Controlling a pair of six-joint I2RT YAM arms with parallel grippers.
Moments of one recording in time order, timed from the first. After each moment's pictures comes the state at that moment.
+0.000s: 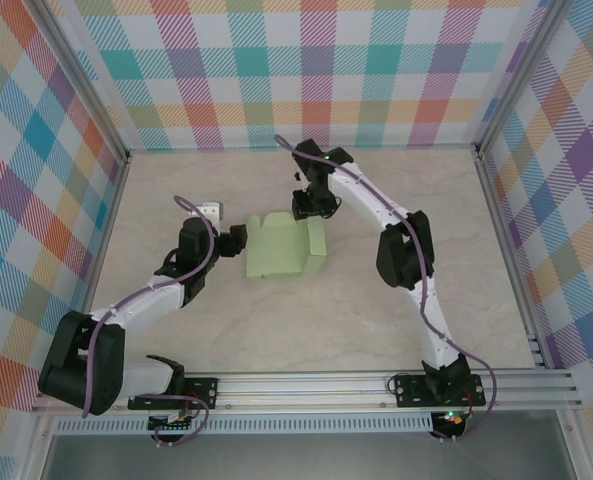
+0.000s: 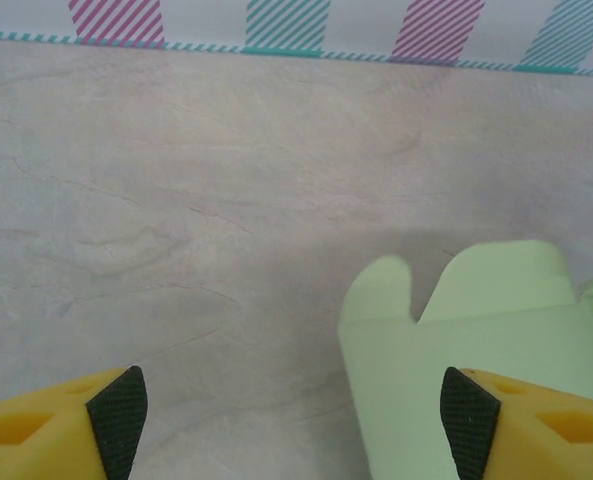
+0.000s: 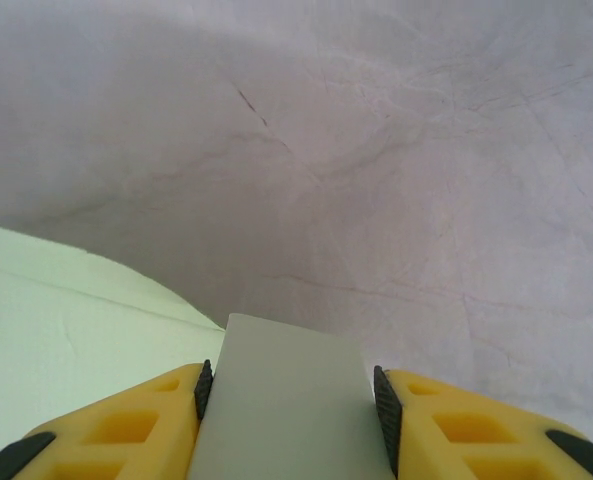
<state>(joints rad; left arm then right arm) -0.32 1.26 0.60 0.20 -0.14 -0.23 0.57 2.35 2.27 -1.19 -0.10 0.32</state>
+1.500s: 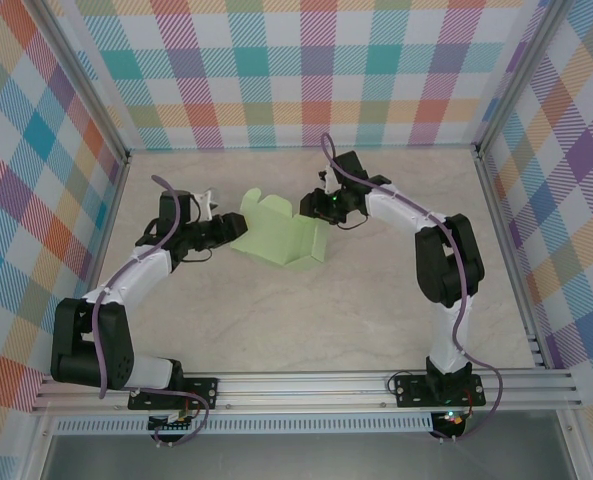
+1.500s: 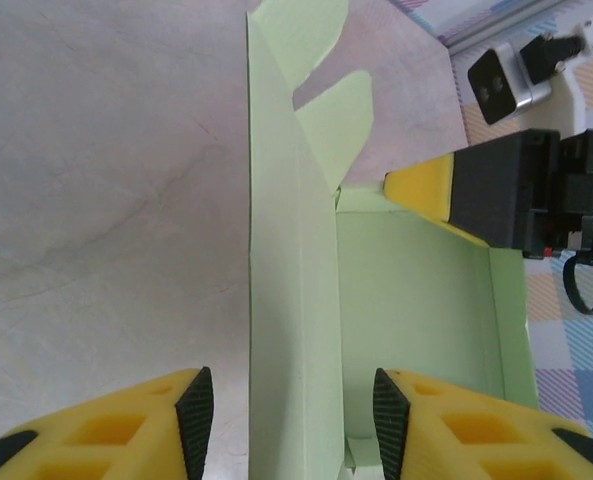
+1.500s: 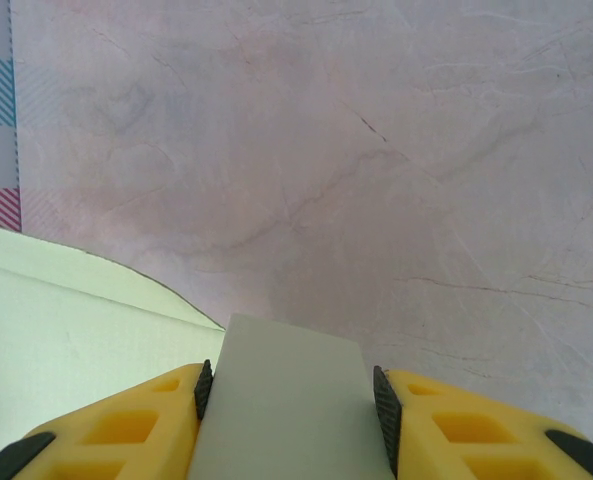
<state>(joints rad) -0.13 1.38 0.86 -0.17 0.65 -0.50 0.47 2.01 1.57 -0.50 -0.49 0.58</state>
